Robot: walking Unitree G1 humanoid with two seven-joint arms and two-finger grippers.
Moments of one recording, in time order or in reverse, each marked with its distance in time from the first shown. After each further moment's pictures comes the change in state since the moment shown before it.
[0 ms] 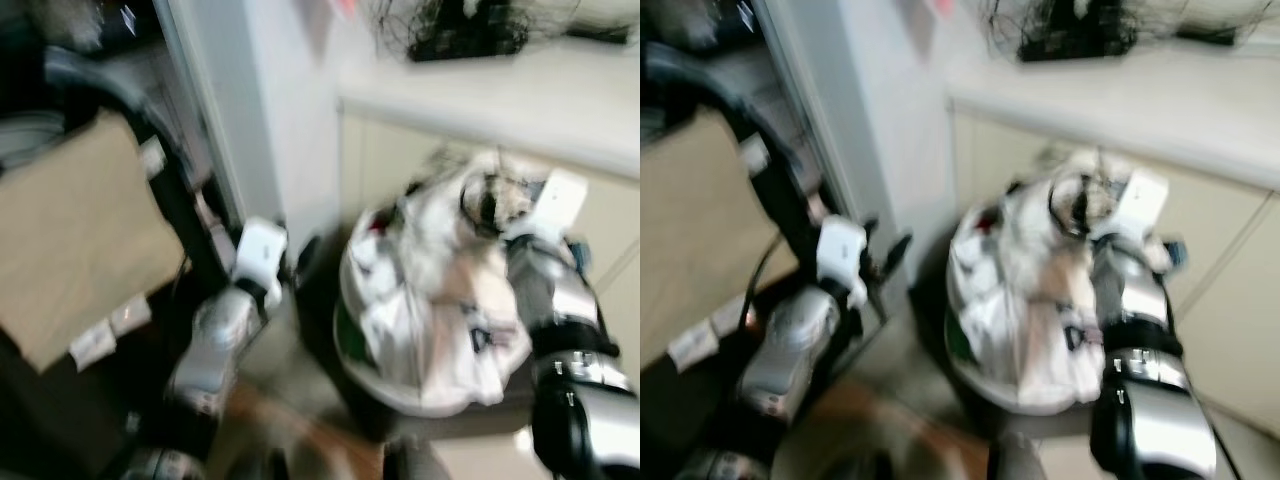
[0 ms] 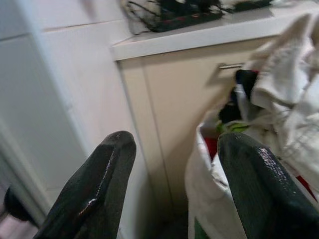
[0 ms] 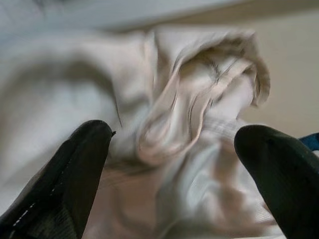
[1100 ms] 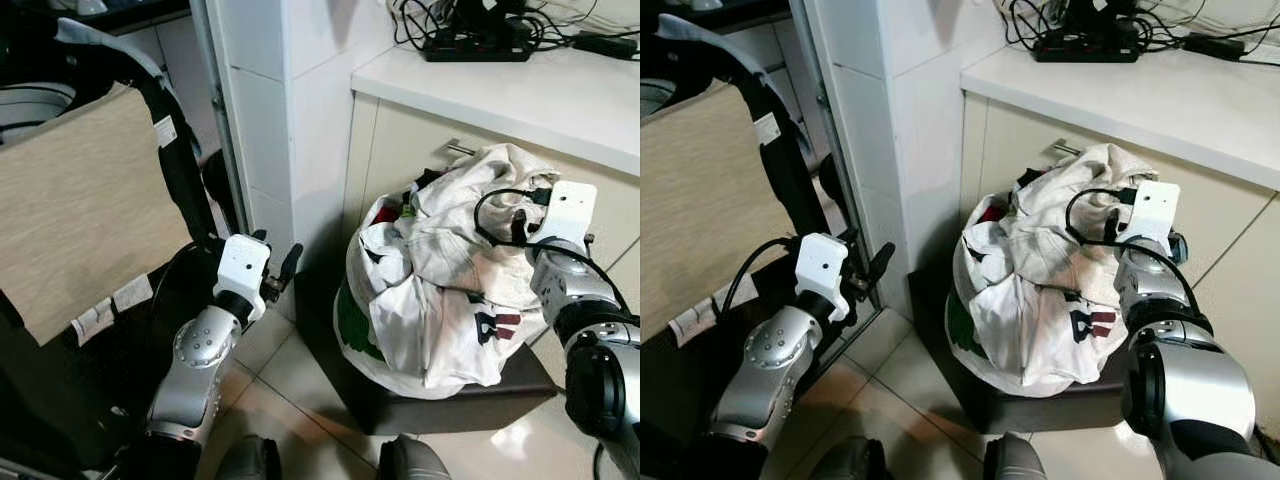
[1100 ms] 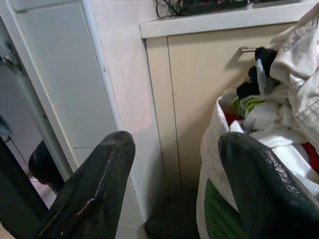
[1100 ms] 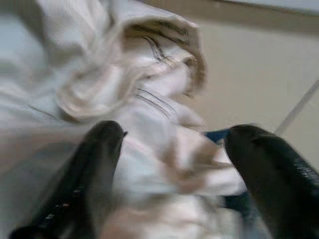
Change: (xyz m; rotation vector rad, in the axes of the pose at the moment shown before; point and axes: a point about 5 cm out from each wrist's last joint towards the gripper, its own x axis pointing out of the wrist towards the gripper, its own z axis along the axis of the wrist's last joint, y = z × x) left arm -0.023 0.003 -0.003 0.012 0.045 0.057; right arm 0.010 -0.029 0.002 -0.154 0.035 -0.115
